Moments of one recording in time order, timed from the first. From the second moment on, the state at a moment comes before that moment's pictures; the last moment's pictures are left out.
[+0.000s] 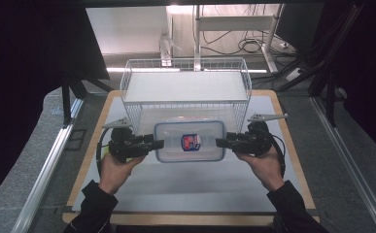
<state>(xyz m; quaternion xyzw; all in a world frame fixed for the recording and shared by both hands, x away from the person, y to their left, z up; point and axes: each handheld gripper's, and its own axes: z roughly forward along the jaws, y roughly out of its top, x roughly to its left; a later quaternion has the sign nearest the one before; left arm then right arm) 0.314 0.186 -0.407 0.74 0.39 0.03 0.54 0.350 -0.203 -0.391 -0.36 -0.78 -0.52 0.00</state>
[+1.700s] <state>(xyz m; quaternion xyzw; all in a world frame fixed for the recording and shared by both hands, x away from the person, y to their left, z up) 0.436 0.209 -0.304 0.73 0.40 0.04 0.55 0.468 -0.180 -0.294 -0.36 -0.75 -0.56 -0.01</state>
